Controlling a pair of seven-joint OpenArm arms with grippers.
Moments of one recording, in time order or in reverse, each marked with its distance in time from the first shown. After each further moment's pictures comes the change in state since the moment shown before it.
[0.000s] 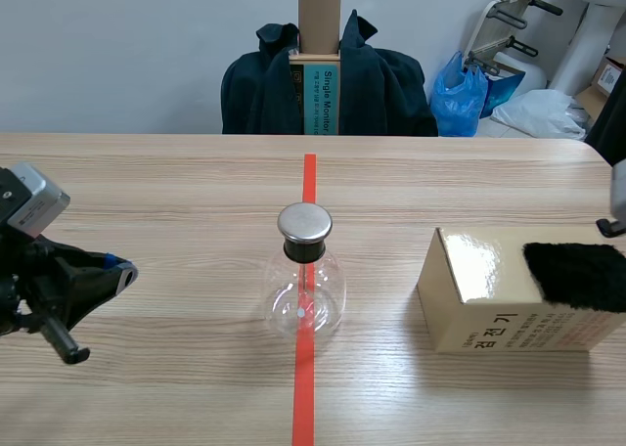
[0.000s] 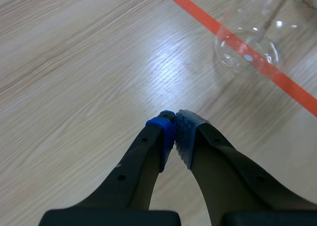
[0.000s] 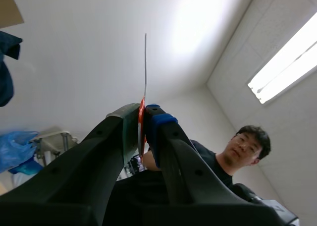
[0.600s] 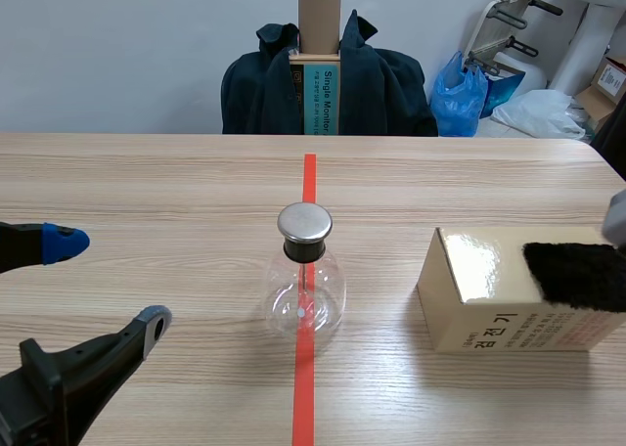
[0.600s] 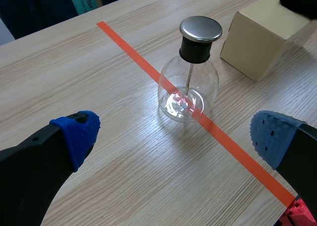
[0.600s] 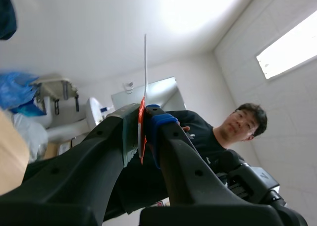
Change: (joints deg) left arm 32.5 0.0 -8.0 32.6 -2.0 12.8 -8.2; right arm -3.0 -0.3 -0.1 -2.2 -6.8 -4.3 -12.2
